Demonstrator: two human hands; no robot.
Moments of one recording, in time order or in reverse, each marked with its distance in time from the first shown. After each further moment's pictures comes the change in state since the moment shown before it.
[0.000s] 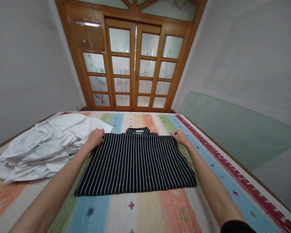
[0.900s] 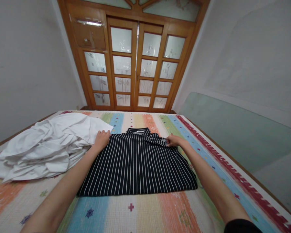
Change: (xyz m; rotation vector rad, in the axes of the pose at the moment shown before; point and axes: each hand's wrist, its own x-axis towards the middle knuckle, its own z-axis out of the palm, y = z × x) left_hand 0.004 0.031 0.023 -0.014 0.103 0.034; right_hand 0.010 -0.030 0.003 -0.013 -0.443 -0.211
